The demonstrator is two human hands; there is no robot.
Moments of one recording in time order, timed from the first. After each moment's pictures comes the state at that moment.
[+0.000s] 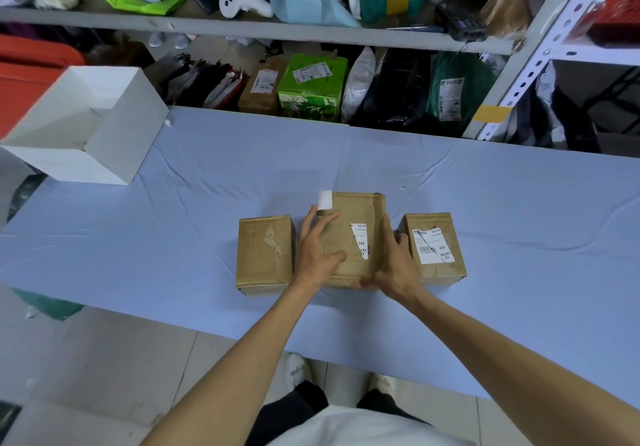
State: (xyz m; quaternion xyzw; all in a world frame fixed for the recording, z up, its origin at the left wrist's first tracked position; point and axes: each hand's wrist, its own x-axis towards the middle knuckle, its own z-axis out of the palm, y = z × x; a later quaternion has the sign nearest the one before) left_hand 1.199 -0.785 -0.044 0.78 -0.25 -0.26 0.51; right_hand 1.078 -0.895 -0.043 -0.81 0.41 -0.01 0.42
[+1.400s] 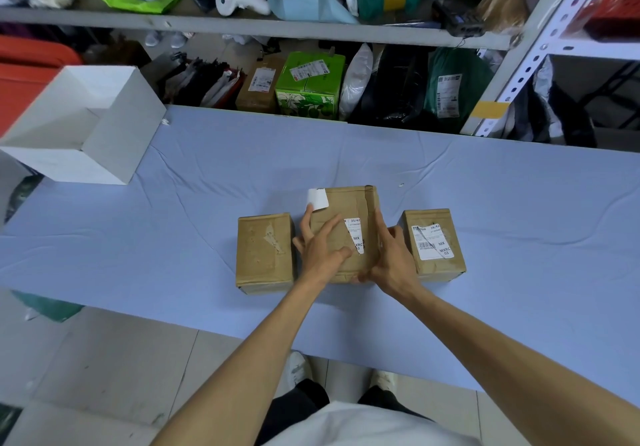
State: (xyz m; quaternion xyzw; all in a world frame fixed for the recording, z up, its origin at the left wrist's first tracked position) left_hand 1.192 -0.797 -0.051 0.84 -0.23 -0.27 0.40; right_hand 1.082 -0.894 -0.051 -0.84 0.39 -0.04 0.39
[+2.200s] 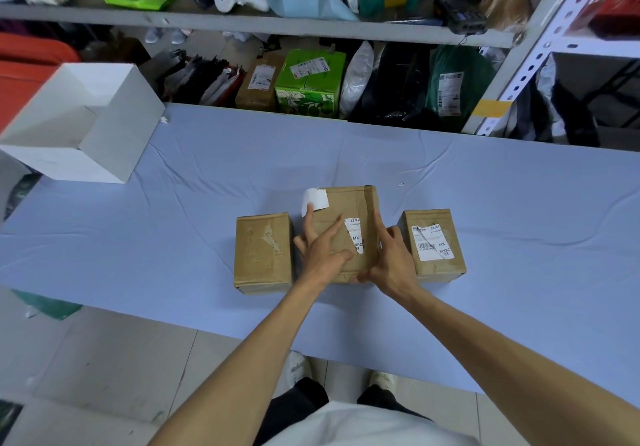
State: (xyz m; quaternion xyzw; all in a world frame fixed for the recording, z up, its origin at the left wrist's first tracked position) left_hand 1.190 -0.798 -0.051 0.84 -0.24 -0.30 0.38; right_hand 1.081 -0.897 -0.058 -0.84 0.38 -0.04 0.39
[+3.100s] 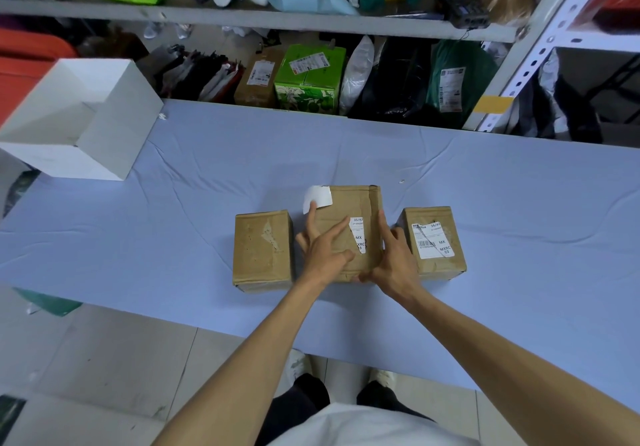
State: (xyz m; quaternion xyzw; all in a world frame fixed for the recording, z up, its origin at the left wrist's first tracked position) left_hand 1.186 -0.798 -0.049 0.84 -0.26 -0.29 0.37; right_hand 1.075 -0.896 -0.064 -0.83 0.39 -0.05 0.40
